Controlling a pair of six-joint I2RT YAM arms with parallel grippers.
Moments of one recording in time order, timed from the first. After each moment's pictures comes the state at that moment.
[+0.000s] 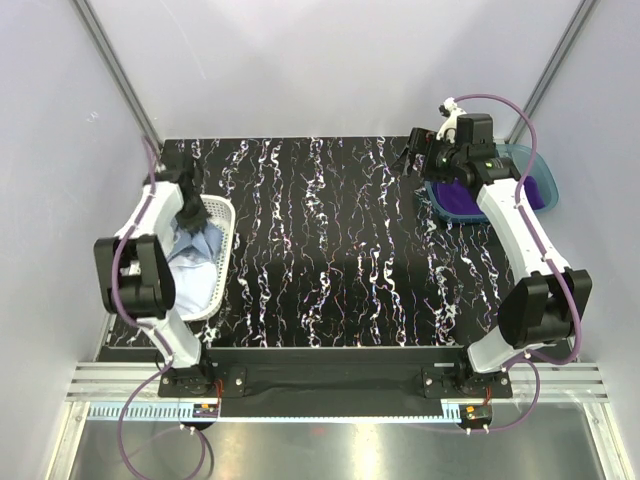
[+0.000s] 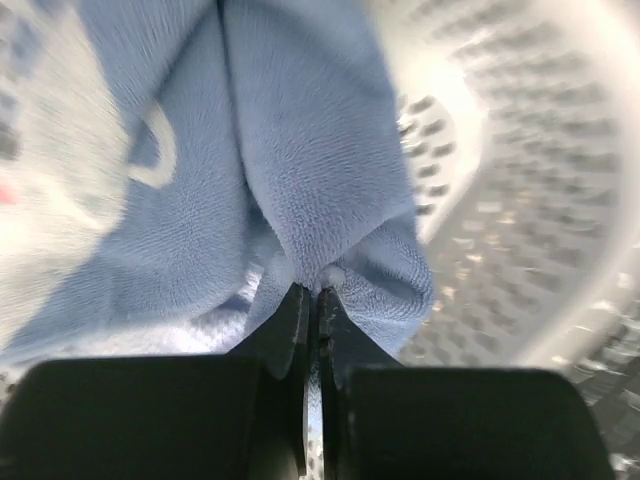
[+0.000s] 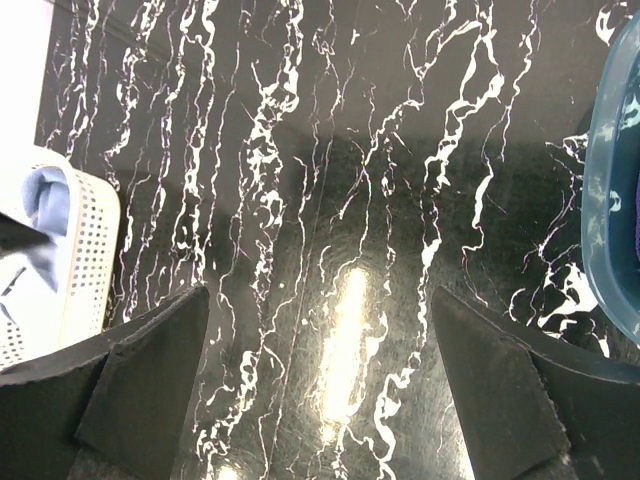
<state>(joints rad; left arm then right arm) 0.08 1.76 1.33 -0.82 -0.14 -0.39 0.14 1.57 1.51 -0.53 -0.33 0.32</state>
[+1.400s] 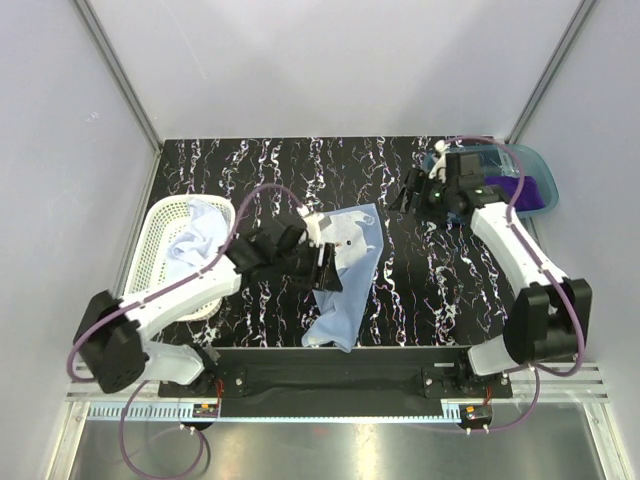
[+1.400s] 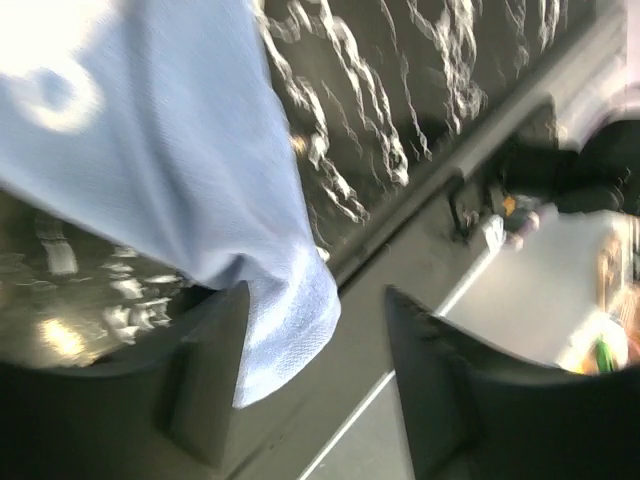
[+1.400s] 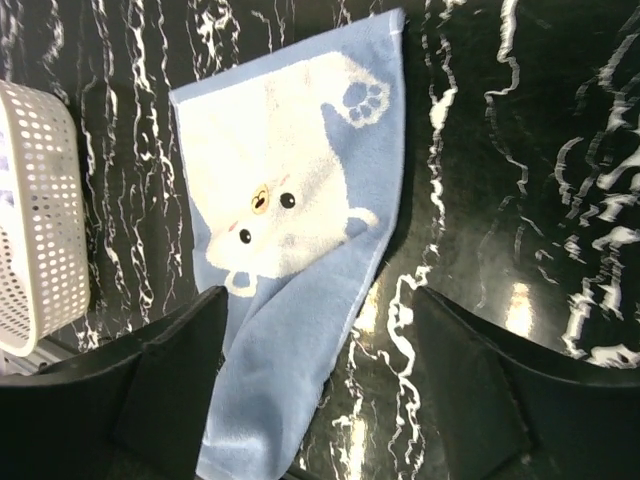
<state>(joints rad) -0.80 1.32 0.93 -0.40 0.38 -0.59 0.16 1.45 1.23 -0.56 -0.34 0.40</state>
